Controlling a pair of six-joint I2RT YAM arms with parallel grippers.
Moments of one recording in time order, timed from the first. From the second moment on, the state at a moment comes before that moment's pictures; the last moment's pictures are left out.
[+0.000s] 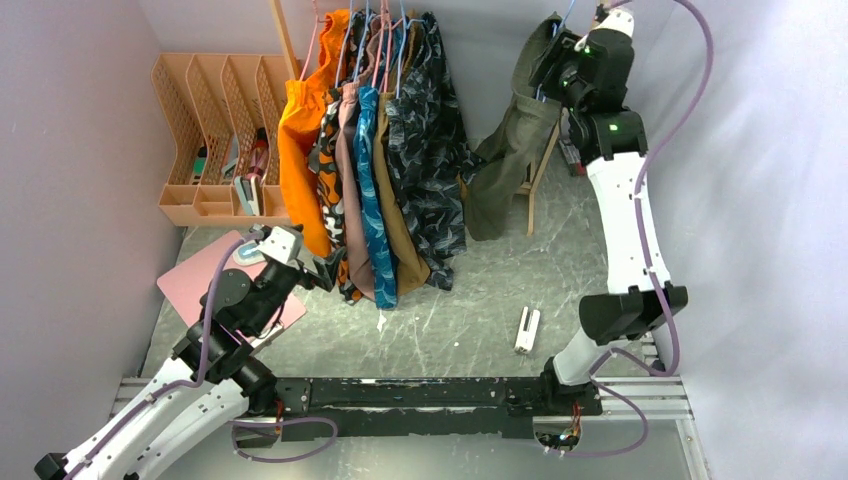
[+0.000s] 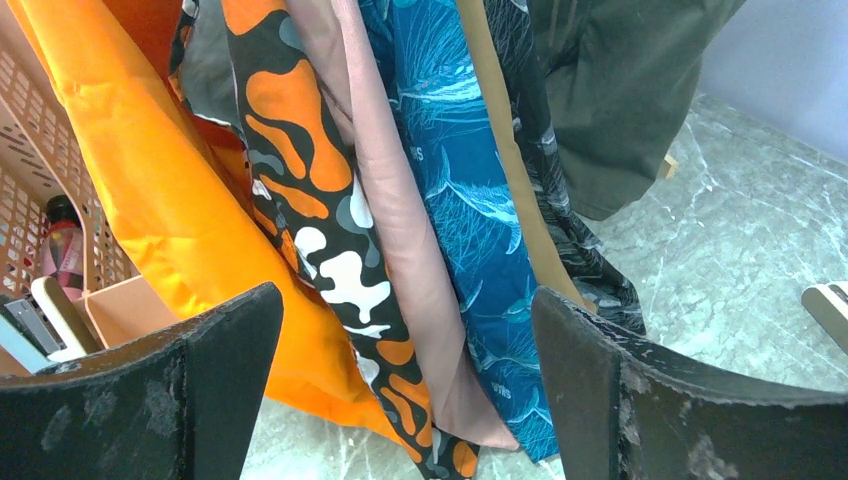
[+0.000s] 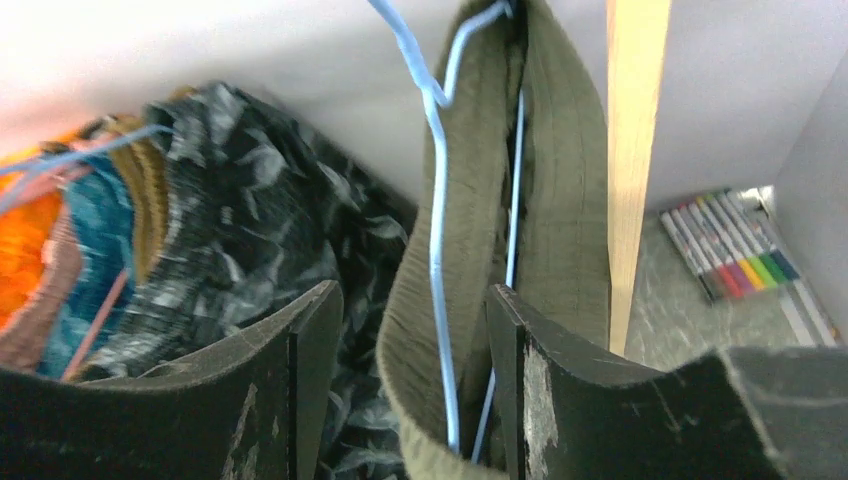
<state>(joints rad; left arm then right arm) -0.69 0.46 0.53 -0.03 -0.19 0.02 0.15 1.64 2.08 -0.54 0.14 0.34</state>
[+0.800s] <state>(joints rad) -0.69 0.44 0.53 -0.03 -0.19 0.02 0.24 1.73 2.13 -0.65 0.17 0.28</state>
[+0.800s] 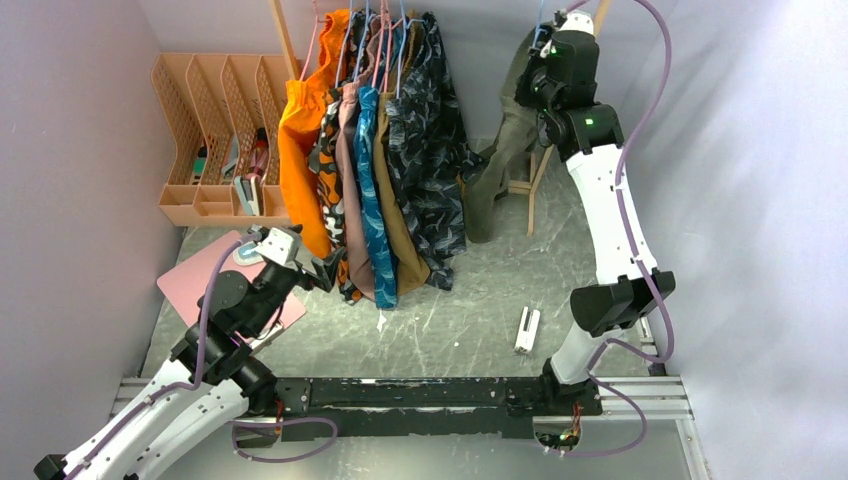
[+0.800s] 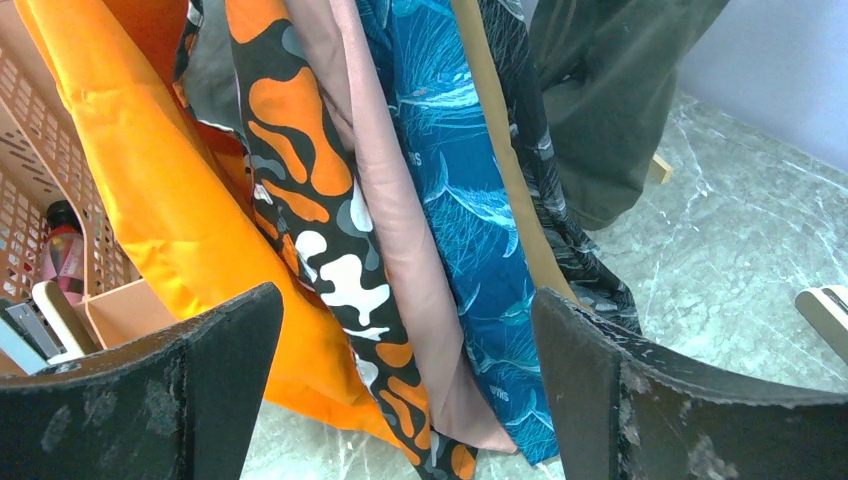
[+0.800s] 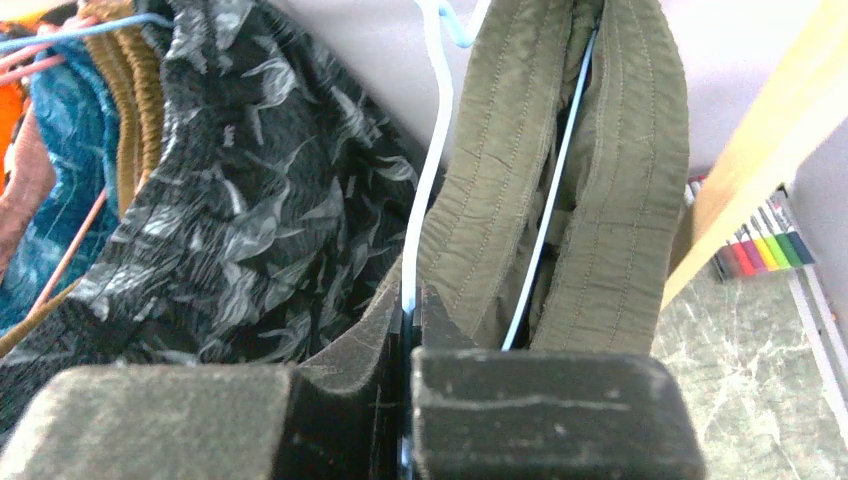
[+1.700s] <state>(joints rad) -0.70 0.47 0.53 -0.03 -0.19 0.02 0.30 1.62 2.10 -0.70 0.12 0.26</state>
